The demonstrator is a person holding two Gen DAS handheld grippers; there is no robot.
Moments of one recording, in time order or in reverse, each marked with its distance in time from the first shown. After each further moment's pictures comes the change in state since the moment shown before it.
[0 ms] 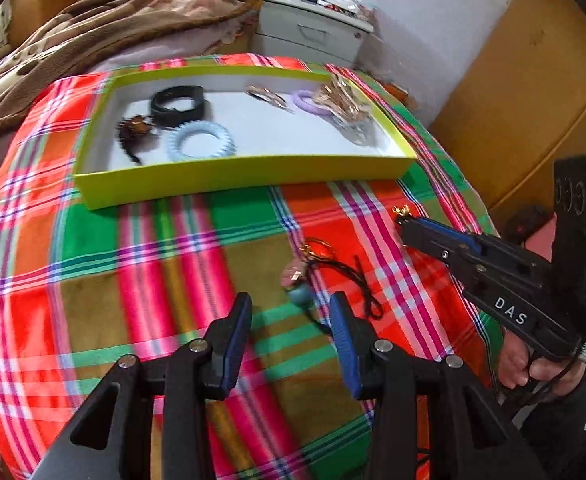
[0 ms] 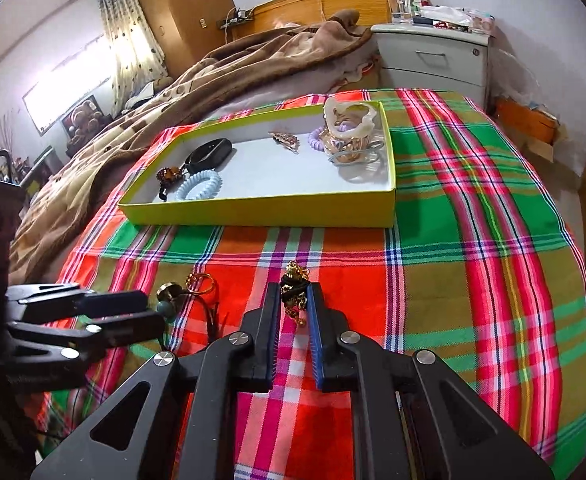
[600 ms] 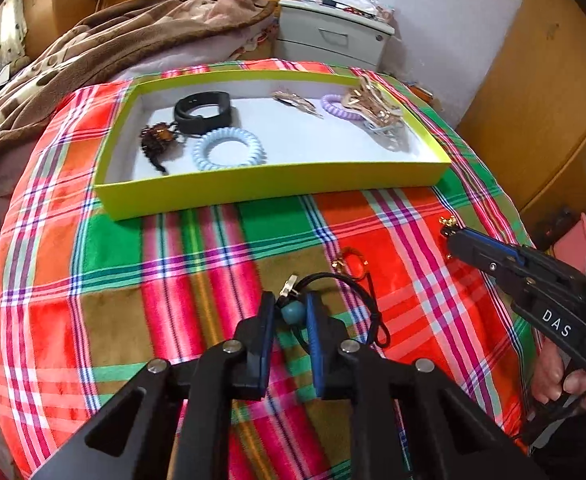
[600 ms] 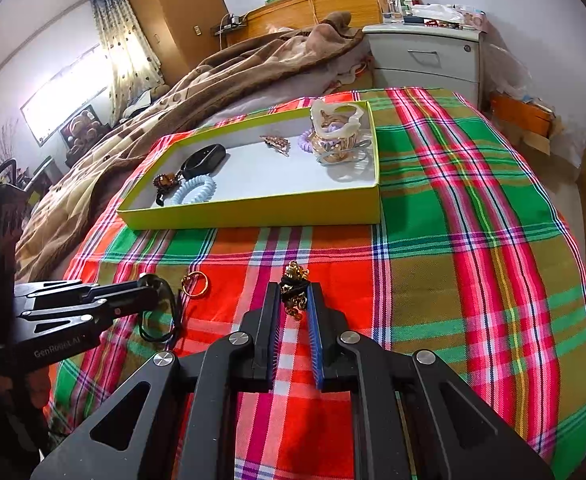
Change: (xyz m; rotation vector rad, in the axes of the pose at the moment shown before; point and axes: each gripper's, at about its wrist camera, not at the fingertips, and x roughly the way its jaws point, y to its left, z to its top) left arm 0.003 0.009 0.004 -0.006 -0.041 0.111; right arm -0.006 -0.008 -0.004 0.030 -0.016 0.008
